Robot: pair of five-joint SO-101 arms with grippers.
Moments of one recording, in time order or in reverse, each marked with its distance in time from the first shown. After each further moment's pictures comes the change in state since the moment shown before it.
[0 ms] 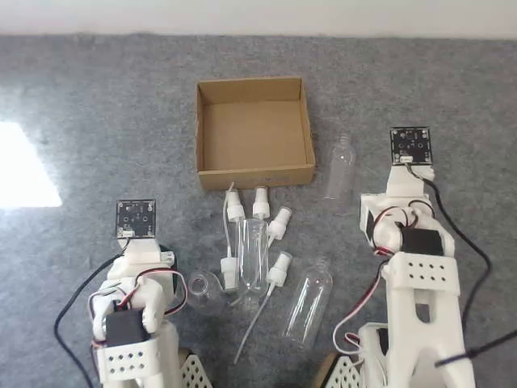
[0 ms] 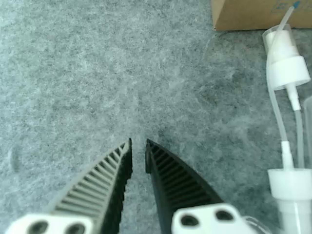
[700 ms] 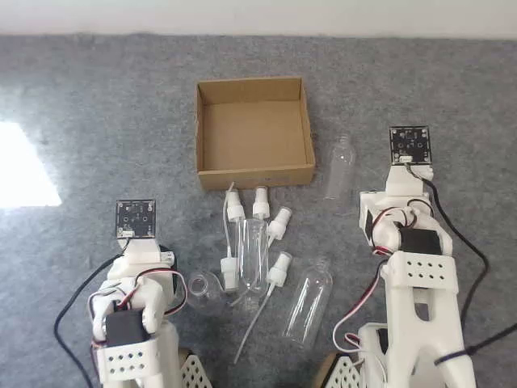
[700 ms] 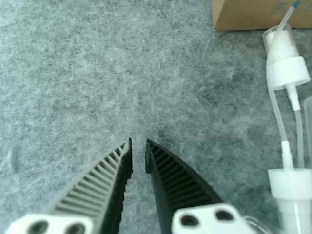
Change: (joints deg) left arm 0.0 0.0 0.0 0.0 0.0; right arm -0.2 1.2 1.1 -3.9 -0.1
